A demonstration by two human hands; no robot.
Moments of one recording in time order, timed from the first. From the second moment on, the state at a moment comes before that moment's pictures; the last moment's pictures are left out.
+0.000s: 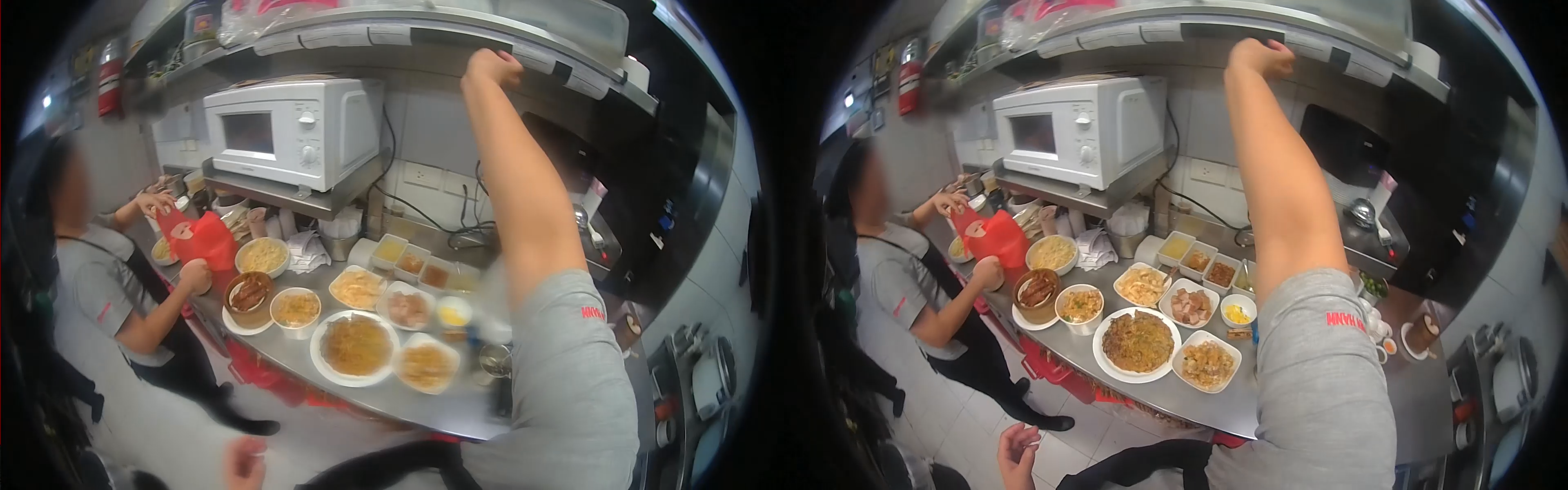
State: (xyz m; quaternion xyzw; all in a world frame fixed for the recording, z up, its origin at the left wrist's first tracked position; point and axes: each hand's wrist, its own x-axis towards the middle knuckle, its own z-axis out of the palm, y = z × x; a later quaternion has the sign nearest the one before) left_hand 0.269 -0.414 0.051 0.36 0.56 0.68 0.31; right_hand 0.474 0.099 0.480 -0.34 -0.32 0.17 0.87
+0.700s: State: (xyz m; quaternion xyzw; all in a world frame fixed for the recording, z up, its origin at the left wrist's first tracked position) left_hand 0.344 -0.248 -0.036 0.58 0.51 0.40 0.49; right_hand 0.634 -0.179 0.008 -0.43 -0.61 0.38 0.54
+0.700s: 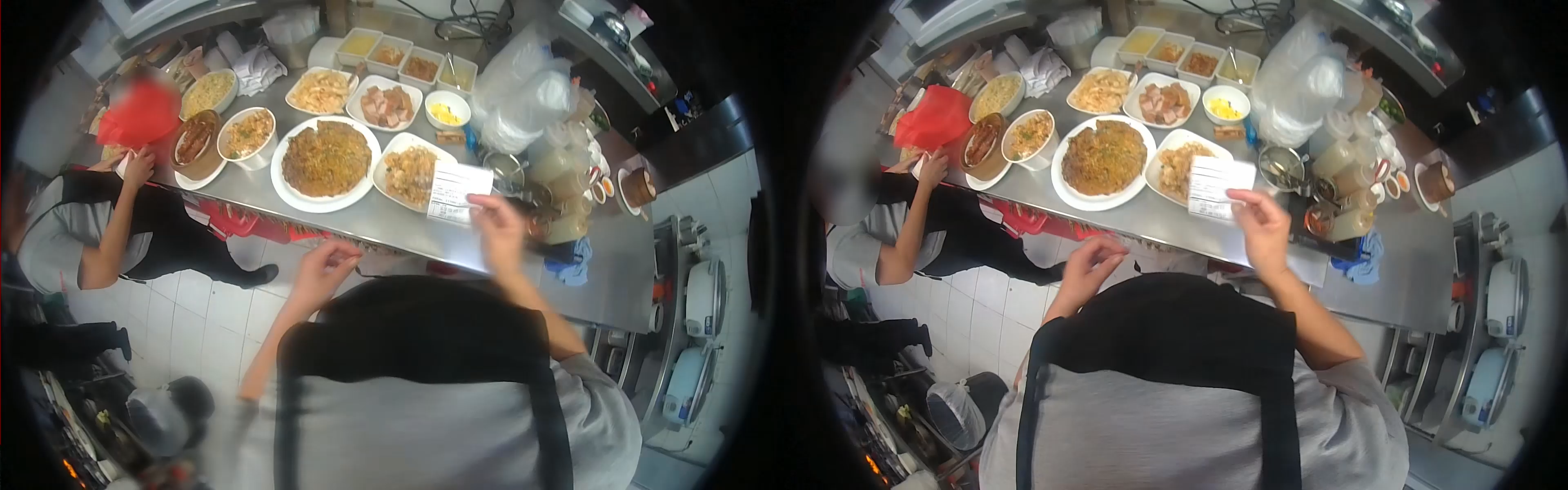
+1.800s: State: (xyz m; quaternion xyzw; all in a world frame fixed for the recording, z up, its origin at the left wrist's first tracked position) left_hand 0.330 -0.270 -0.093 0.71 0.63 0.28 0.11; right_hand 0.677 -0.089 0.154 -0.27 -0.84 -0.15 0.44
